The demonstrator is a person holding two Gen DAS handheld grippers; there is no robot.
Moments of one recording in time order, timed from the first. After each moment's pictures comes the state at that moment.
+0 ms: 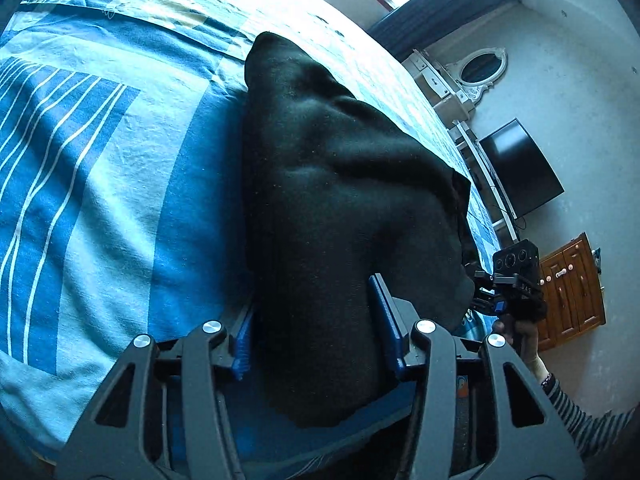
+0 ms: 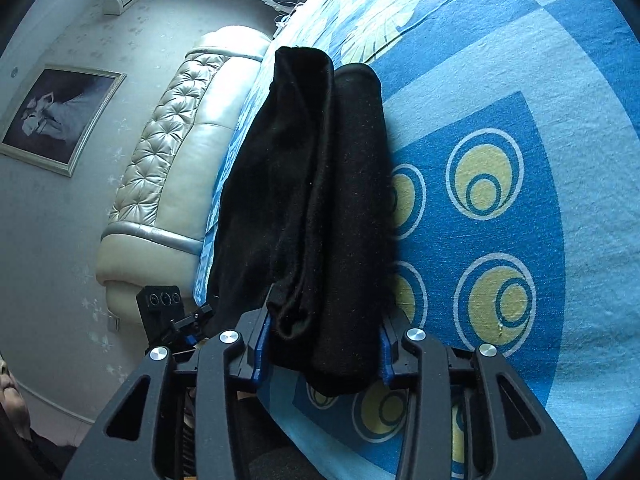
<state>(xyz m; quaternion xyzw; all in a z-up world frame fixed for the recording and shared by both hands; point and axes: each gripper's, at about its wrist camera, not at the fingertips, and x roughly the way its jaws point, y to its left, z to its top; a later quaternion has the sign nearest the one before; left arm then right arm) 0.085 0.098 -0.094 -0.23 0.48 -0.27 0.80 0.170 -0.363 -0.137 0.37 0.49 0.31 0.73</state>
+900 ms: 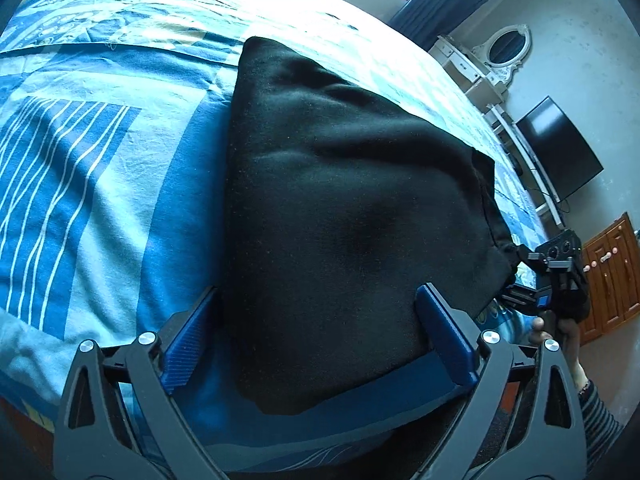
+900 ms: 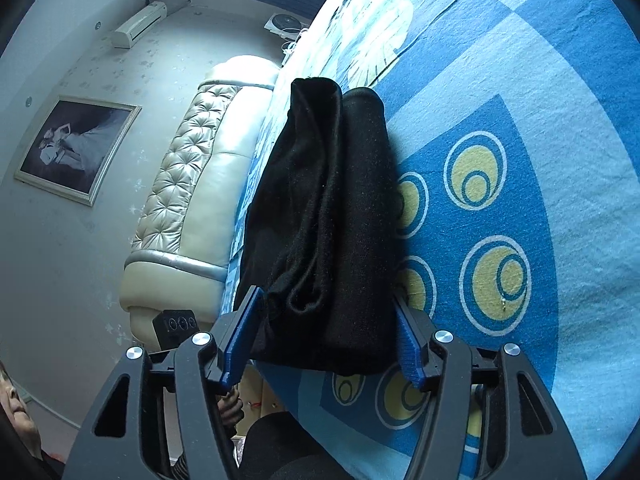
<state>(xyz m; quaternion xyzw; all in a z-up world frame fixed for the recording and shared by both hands) 0.074 0.069 -0.079 -0.15 0.50 -0.19 0.83 0.145 -0.386 -0.138 0.43 0.44 0.30 0.73</state>
